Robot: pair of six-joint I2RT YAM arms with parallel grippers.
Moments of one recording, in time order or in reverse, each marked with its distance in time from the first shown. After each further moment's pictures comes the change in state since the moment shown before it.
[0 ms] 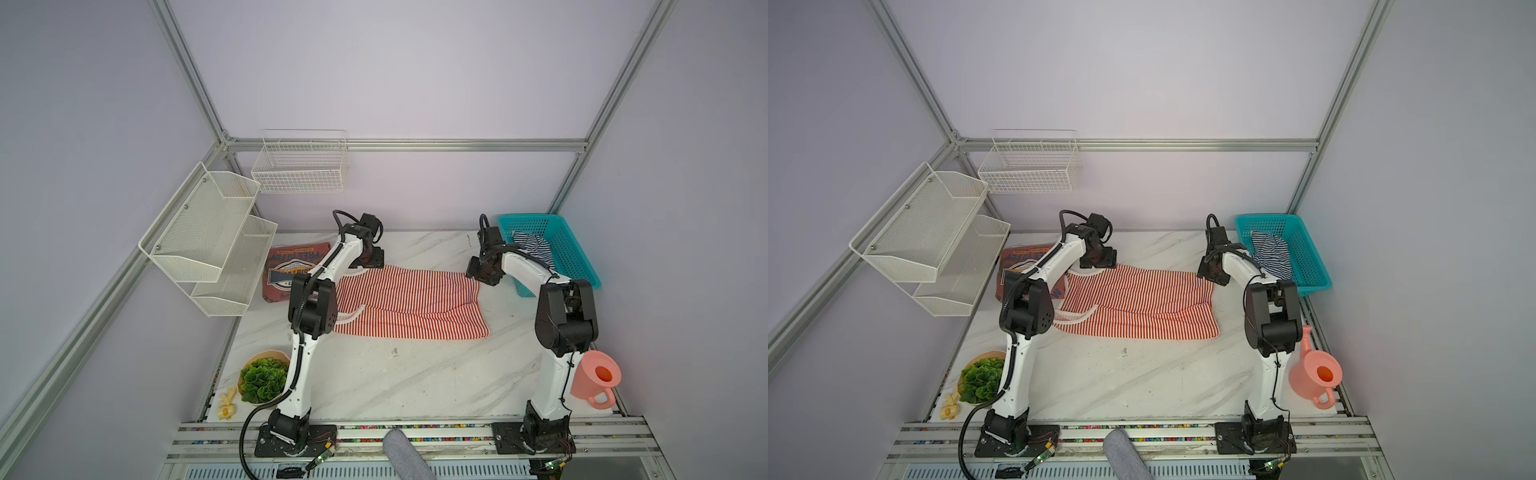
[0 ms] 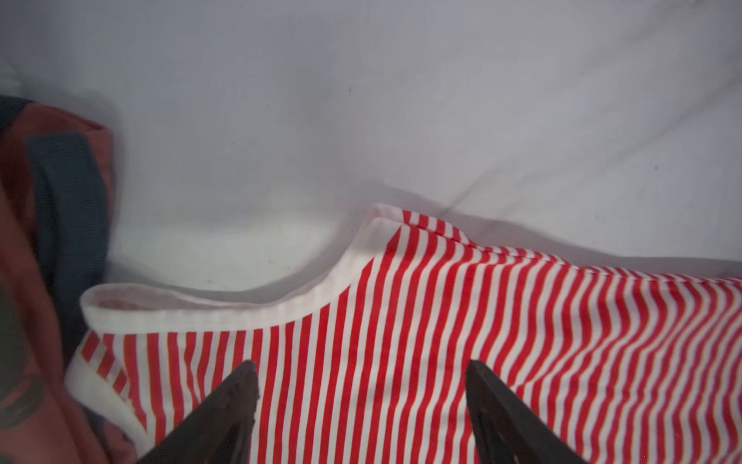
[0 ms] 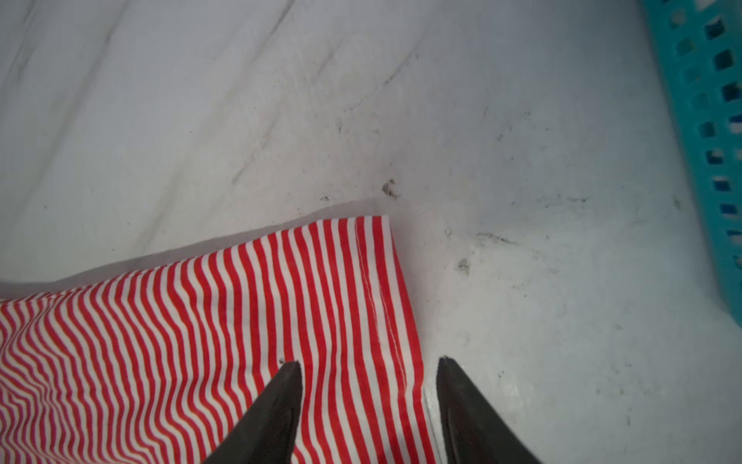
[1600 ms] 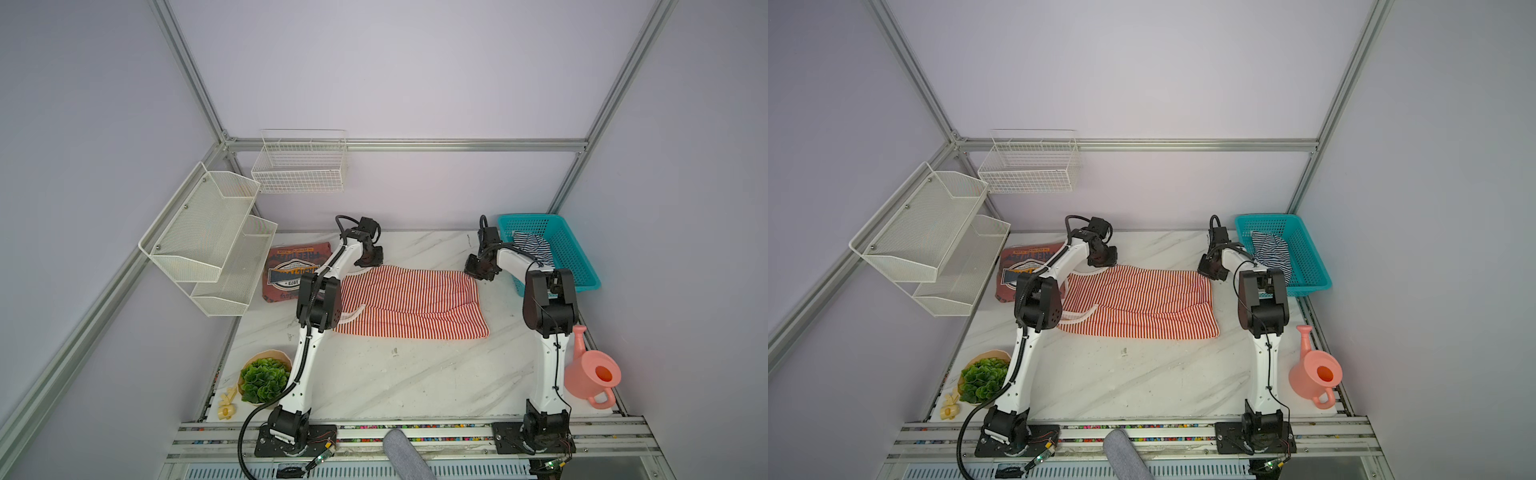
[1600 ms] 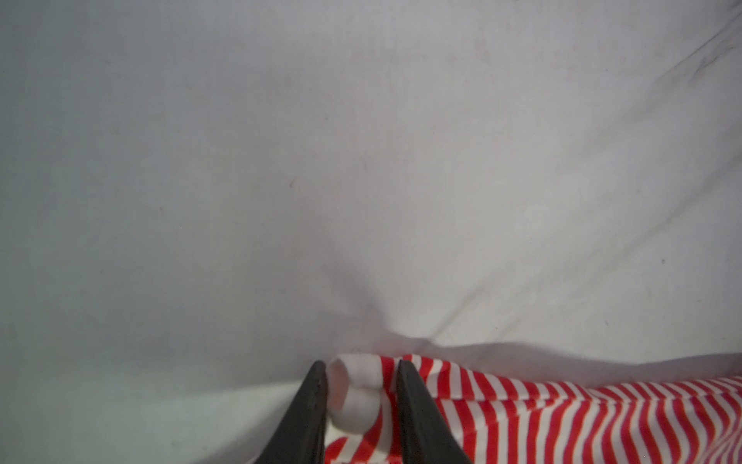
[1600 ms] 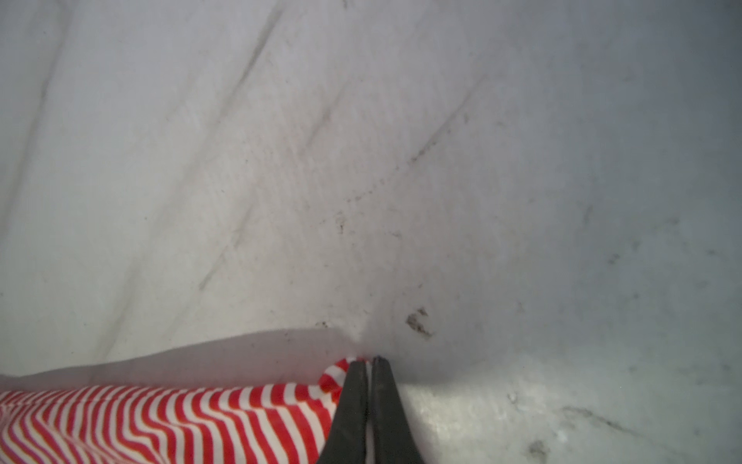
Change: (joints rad) left arm 0.033 0.164 0.121 0.138 0.130 -0.001; right arm -0.053 0.215 0.150 0.070 -0.120 -0.016
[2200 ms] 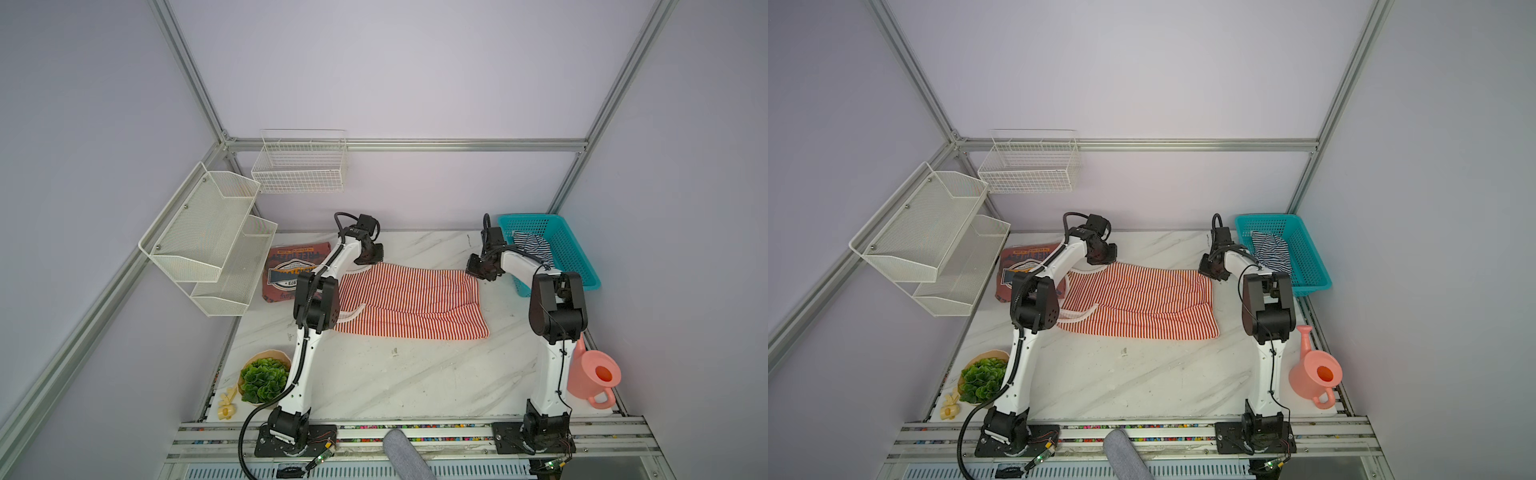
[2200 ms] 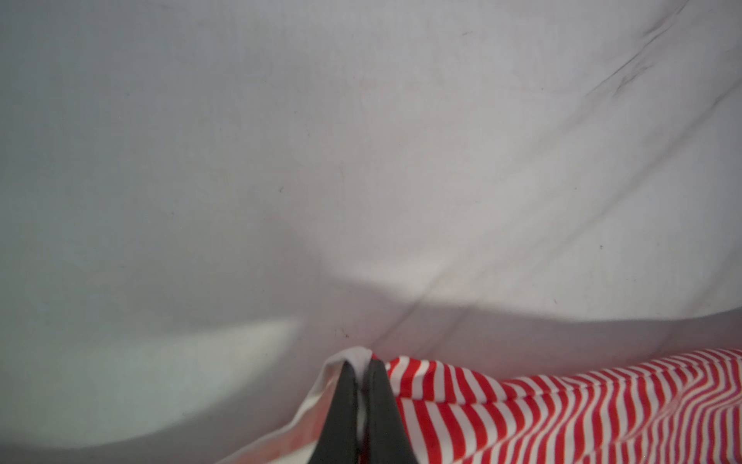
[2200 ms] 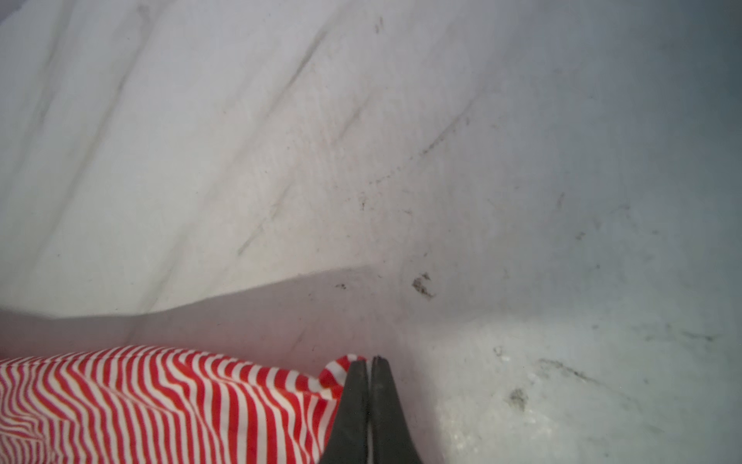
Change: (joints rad) left arm 0.000 -0.082 -0.064 0.031 0.023 0.021; right arm 0.000 -0.128 -0.123 0.076 -0.013 -0.044
